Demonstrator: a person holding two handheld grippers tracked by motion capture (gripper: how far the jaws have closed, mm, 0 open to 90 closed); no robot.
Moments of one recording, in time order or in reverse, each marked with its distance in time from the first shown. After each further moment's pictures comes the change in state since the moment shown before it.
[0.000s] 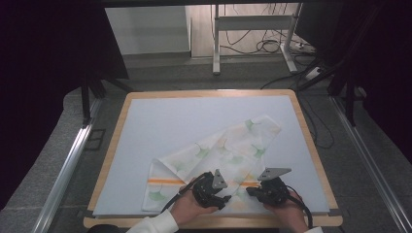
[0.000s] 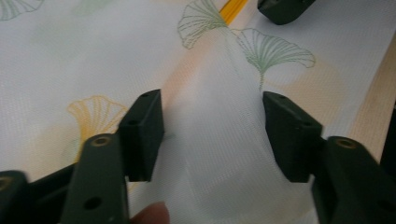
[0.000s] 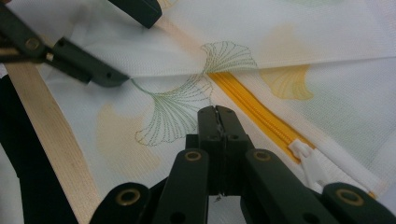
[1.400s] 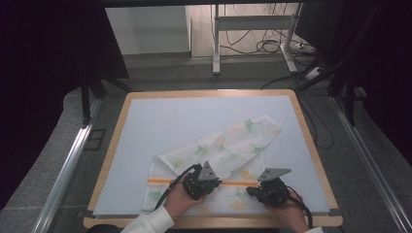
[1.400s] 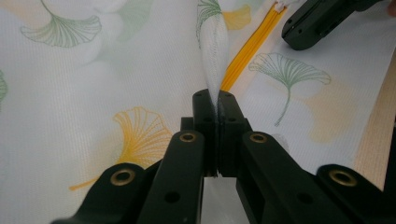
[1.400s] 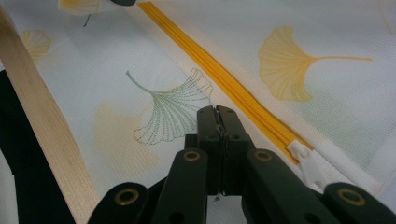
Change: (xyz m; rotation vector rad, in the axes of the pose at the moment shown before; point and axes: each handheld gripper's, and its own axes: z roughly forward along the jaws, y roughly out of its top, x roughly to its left) left arm 0.025 -0.005 -0.022 -0.101 -0.007 -0.017; right arm 0.001 0.000 -0.001 0.000 -0.007 -0.024
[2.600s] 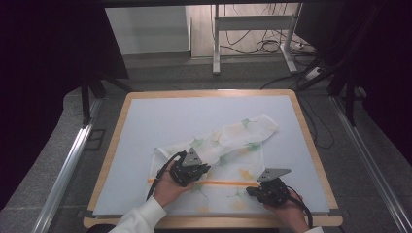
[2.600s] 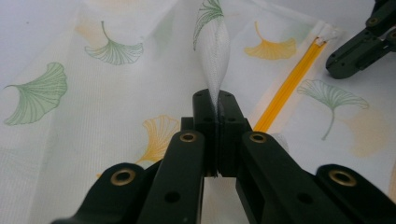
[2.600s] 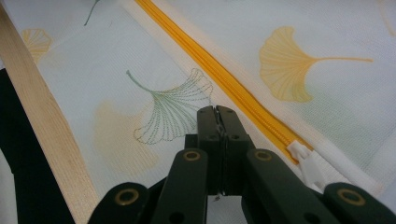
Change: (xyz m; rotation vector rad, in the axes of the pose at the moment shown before) left arm 0.041 0.001 -0.028 -0.065 0.059 -0.058; right arm 0.000 0.000 0.000 -0.001 0.002 -0.007
